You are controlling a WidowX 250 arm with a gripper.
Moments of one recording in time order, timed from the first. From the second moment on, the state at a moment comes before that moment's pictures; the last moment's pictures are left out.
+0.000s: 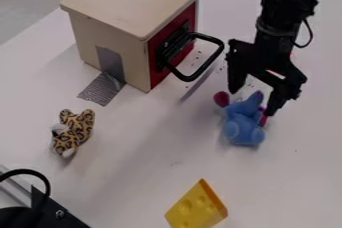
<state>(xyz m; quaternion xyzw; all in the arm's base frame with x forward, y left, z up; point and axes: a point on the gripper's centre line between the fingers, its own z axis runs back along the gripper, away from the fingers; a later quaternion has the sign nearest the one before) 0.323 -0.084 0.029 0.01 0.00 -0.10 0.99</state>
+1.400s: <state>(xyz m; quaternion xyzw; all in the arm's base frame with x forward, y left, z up) 0.301 -0.021 0.125 0.01 -0.07 -0.12 0.99</state>
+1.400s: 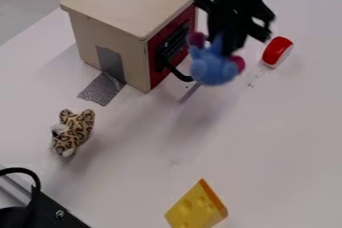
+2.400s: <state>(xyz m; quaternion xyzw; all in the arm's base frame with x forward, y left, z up) 0.324 0.134 0.146 0.06 -0.15 -0.09 0.98</state>
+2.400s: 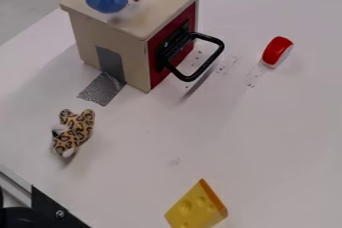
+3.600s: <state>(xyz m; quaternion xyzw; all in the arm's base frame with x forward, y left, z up) 0.297 0.130 0.207 -0.01 -0.04 -0.05 1.00</state>
